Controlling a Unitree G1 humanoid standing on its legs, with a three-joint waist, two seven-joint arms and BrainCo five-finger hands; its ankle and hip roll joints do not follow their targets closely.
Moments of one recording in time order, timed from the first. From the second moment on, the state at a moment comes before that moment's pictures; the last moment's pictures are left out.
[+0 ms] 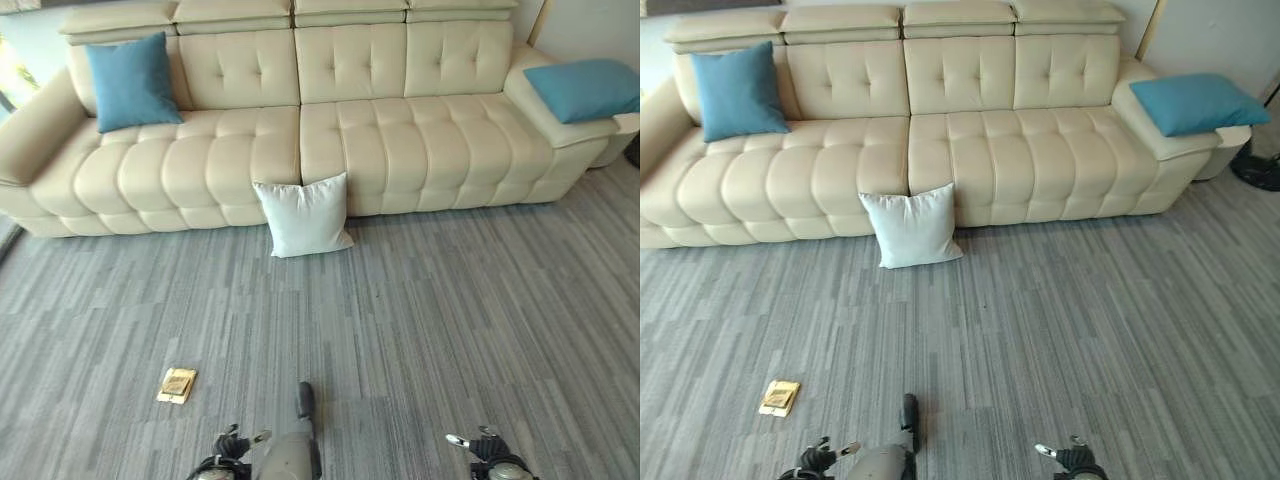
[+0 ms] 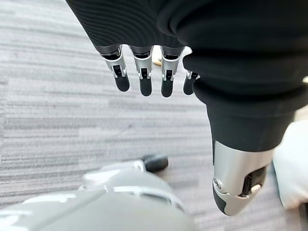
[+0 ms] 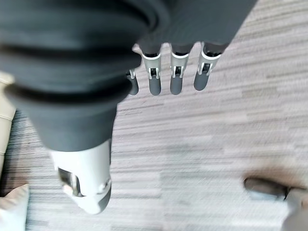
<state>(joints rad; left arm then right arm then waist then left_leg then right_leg) -0.03 0.21 -0.11 1.23 -0.26 -0.10 0.15 -0.09 -0.22 0.22 1.25 0.25 -0.08 -0.20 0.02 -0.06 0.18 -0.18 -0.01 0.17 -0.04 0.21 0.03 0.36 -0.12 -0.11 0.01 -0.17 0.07</state>
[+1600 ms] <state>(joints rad) -0.09 0.16 -0.20 1.20 -0.26 -0.10 0.11 -0.11 -0.25 0.19 1.24 0.26 -0.08 -0.19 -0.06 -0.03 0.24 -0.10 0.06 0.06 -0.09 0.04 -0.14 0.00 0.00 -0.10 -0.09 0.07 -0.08</state>
